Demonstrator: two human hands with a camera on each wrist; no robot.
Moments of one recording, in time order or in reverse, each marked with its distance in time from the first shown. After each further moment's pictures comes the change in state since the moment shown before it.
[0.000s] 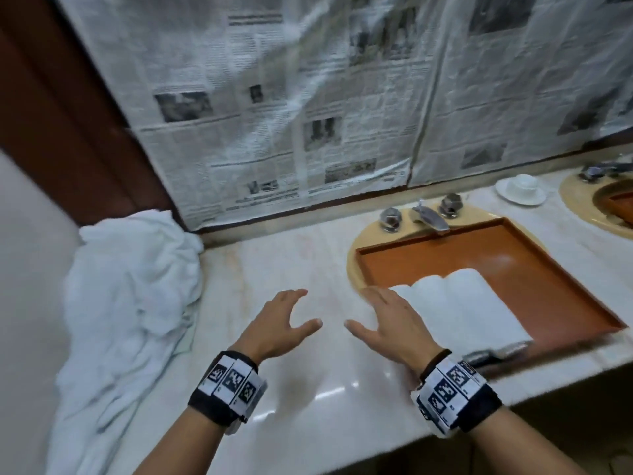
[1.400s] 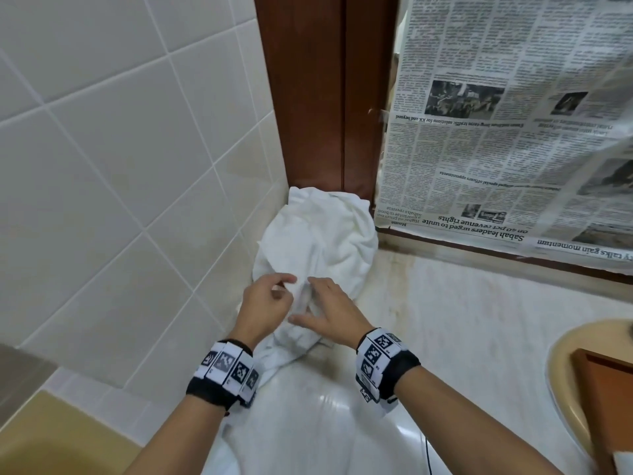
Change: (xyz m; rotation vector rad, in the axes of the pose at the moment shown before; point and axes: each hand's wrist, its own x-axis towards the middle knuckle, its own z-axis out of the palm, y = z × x) left_hand -0.104 -0.211 -0.135 -0.322 0.753 -0.550; right_hand 0.173 -0.308 0.175 0.353 -0.433 -0.622
